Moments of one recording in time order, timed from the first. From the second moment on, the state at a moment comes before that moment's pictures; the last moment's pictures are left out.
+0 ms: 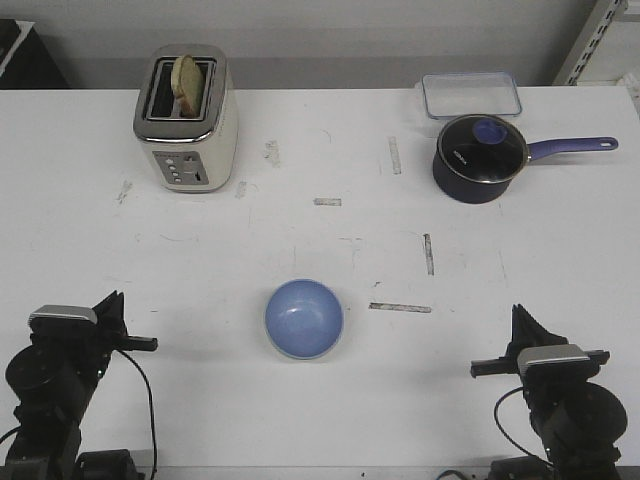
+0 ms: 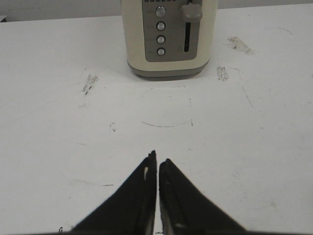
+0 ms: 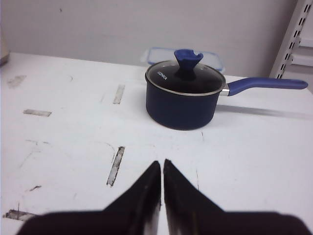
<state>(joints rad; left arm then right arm) 0.08 0.43 0.57 -0.32 0.10 0.08 0.12 0.27 0.54 -0.46 0.05 -0.05</state>
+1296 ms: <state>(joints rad) 0.06 0.01 0.03 0.12 -0.05 0.01 0.12 0.27 0.54 -0.46 0.05 -0.05</state>
